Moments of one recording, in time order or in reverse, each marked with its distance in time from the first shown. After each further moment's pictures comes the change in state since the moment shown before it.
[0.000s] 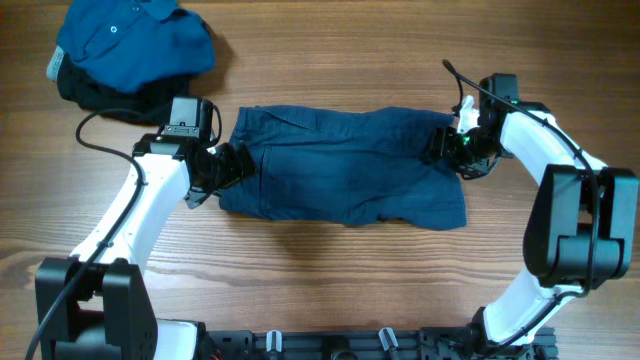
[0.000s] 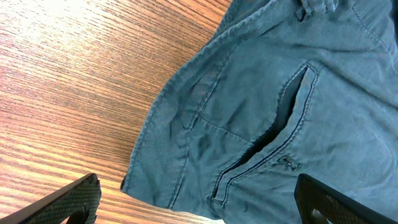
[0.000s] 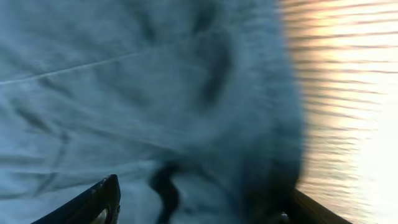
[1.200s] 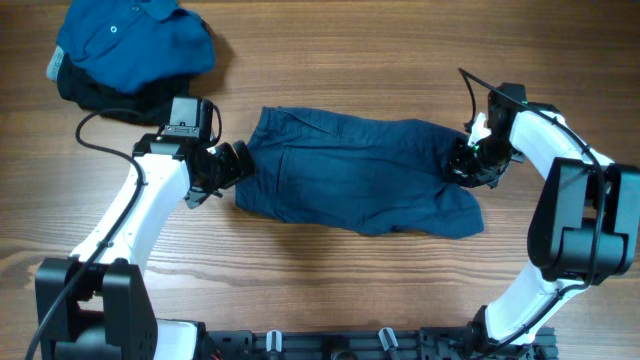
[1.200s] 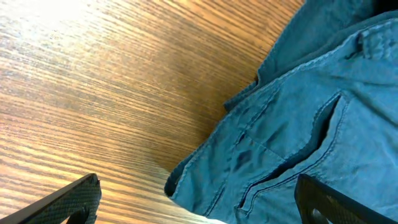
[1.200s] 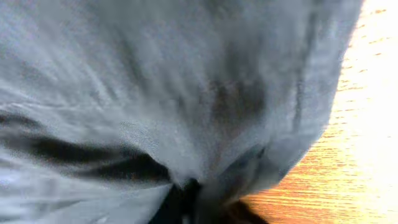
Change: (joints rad) left arm 0.000 0.000 0.000 0.006 -0.001 0.000; right arm -0.066 0.019 0.013 -0.166 0.052 0.076
